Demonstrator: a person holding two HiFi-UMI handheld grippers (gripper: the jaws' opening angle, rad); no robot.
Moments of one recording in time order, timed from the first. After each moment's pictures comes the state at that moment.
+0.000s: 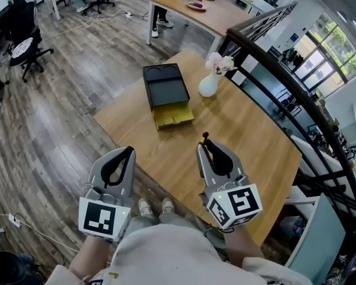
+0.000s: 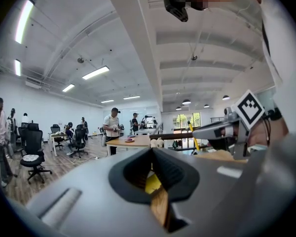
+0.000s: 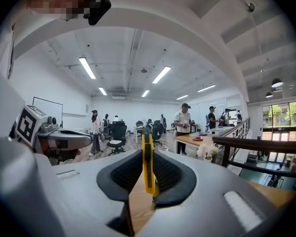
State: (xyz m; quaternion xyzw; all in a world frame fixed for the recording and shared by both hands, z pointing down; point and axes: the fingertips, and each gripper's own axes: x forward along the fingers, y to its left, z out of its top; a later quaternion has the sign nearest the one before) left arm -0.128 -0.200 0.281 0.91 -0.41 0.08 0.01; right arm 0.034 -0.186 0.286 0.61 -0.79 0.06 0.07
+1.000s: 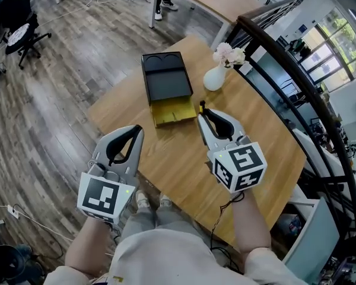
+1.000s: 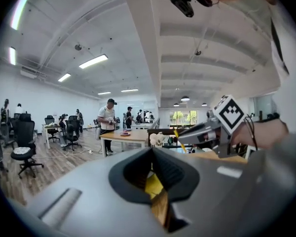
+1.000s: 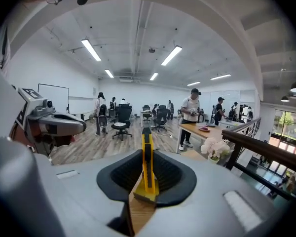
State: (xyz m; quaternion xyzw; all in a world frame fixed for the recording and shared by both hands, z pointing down) left arm -0.074 -0.301 0.323 0.92 -0.38 0.10 0.04; right arm 0.078 -0.324 0.349 0.56 -0.81 0.08 0.18
